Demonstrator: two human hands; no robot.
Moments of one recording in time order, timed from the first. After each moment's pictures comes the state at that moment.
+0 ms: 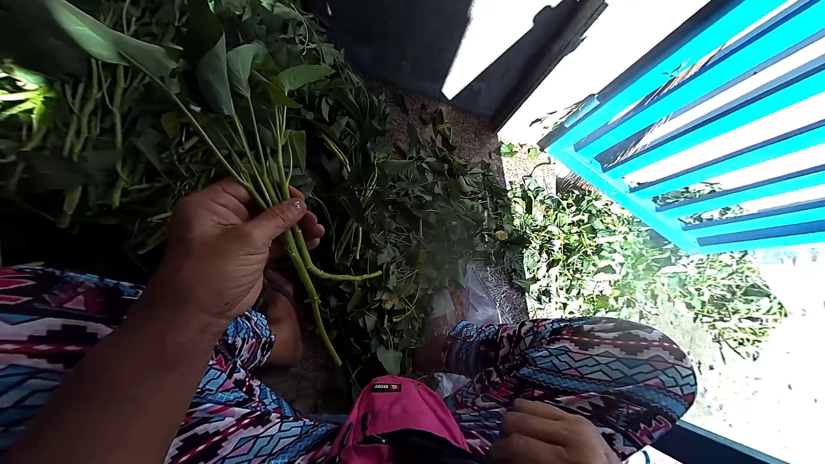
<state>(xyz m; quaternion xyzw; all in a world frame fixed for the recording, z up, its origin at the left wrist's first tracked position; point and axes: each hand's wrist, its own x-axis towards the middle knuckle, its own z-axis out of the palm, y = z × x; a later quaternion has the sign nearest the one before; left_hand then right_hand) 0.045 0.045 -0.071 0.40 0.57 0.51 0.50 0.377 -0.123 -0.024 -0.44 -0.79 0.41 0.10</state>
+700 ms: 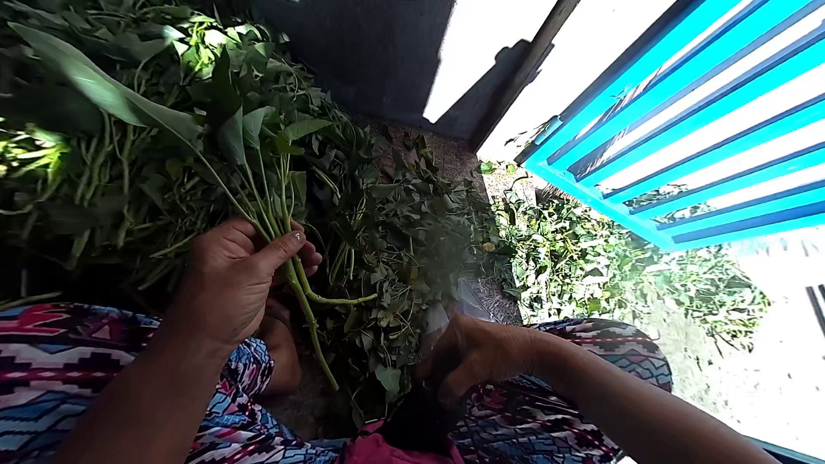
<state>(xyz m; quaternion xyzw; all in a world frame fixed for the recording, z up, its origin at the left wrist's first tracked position) 0.053 0.040 -0.061 0.38 0.58 0.50 0.52 0.363 -0.005 -0.094 -0.33 -0.59 0.74 -0.07</state>
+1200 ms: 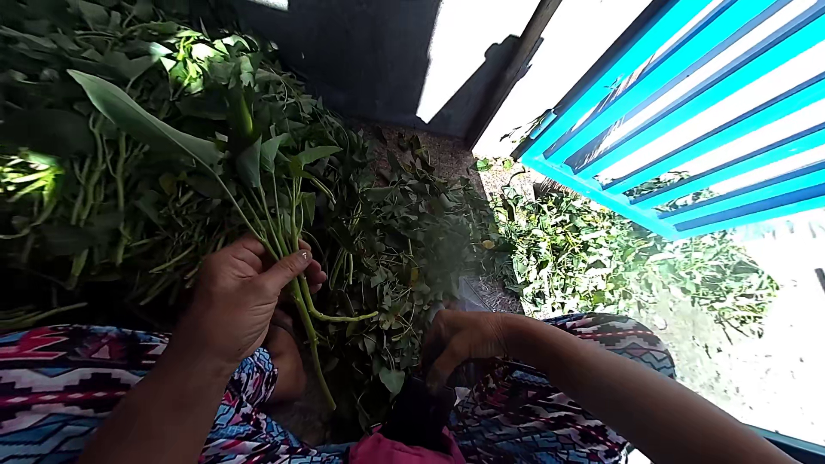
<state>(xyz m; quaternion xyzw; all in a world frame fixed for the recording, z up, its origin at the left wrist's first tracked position) 0.059 0.036 -0.062 0.40 0.57 0.48 0.53 0.352 0.012 -0.110 -0.36 -0.51 0.77 -0.13</state>
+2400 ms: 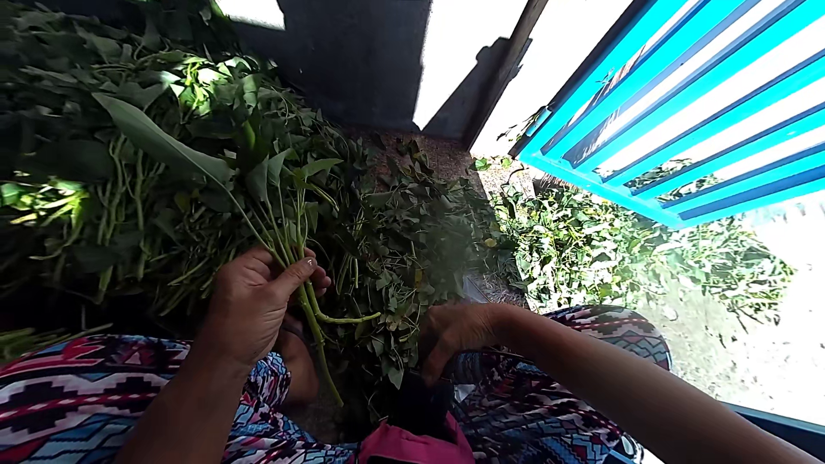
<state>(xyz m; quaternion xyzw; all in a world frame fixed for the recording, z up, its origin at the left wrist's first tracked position) 0.057 0.032 -0.057 0.43 0.57 0.46 0.52 0.333 0.022 -0.096 -0.37 -0.53 0.74 -0.17</state>
